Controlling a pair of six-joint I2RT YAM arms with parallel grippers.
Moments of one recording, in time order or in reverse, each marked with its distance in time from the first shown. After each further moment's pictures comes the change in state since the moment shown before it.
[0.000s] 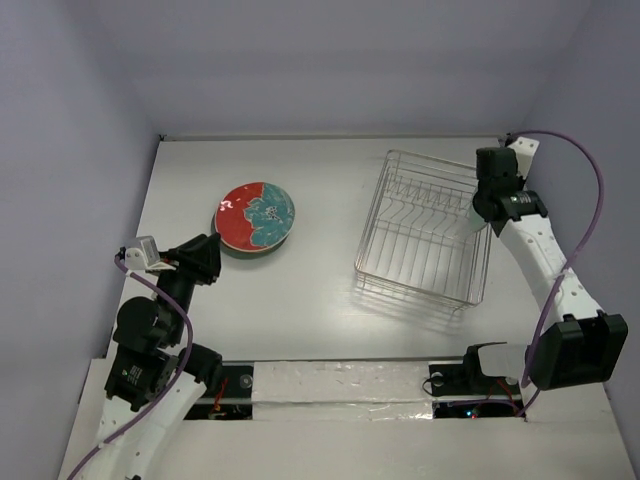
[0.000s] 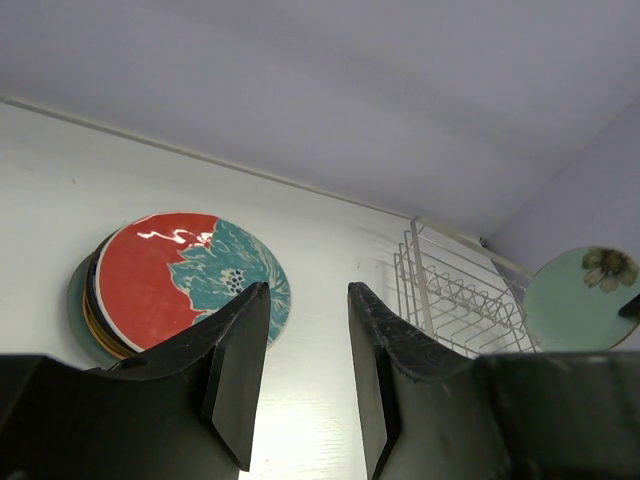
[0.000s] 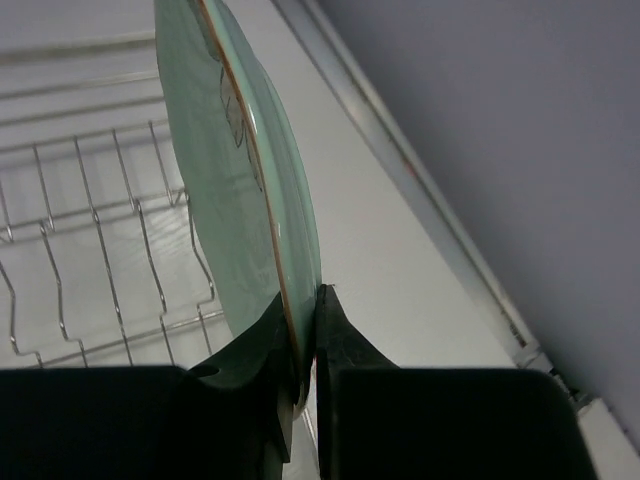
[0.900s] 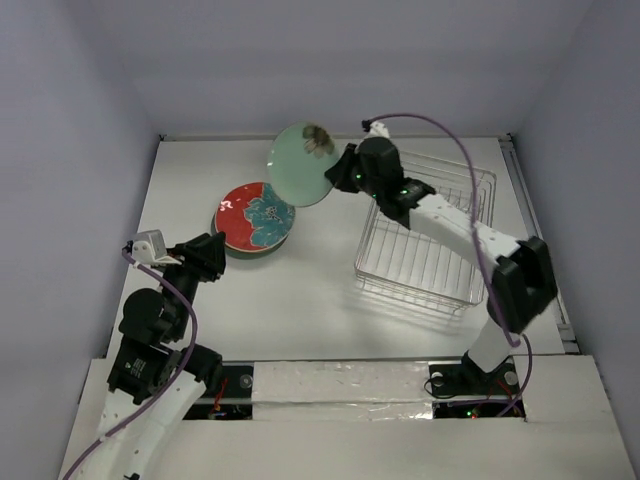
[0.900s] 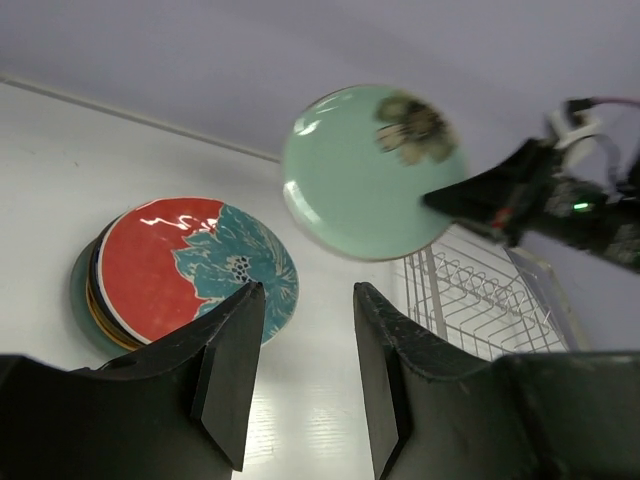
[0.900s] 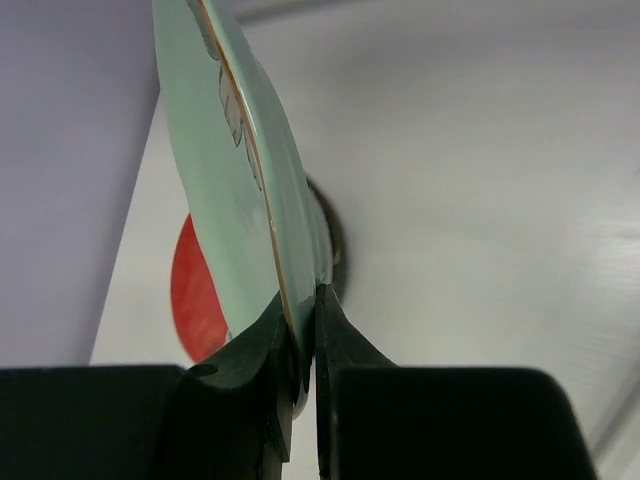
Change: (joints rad) left arm -0.003 0.040 0.000 -0.005 0.000 0.000; right arm 0.507 0.326 0.286 0.480 -0.529 0.294
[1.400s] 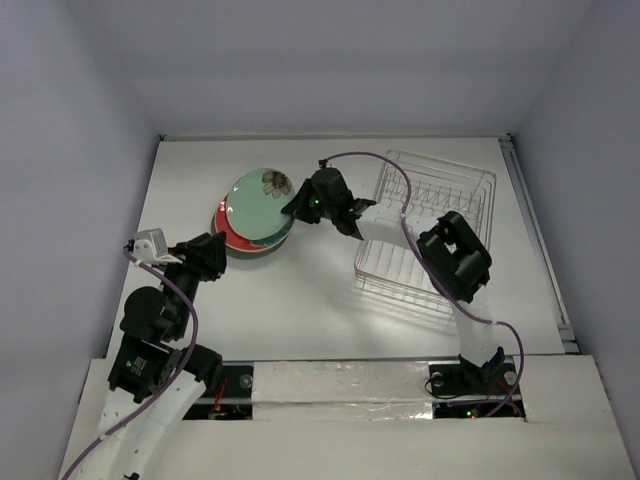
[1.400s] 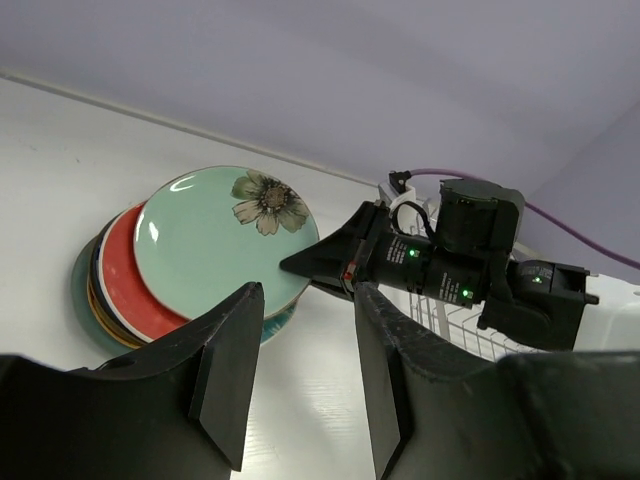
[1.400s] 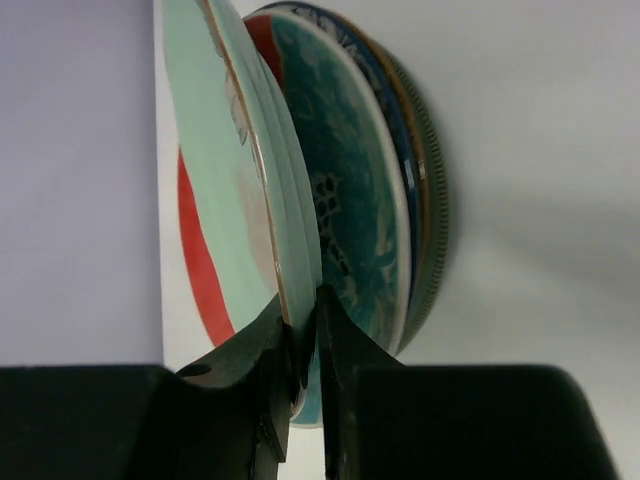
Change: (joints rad) left arm 0.000 0.015 0.000 0.000 0.000 0.000; right arm 0.116 0.487 0.084 0.240 -0.256 0.385
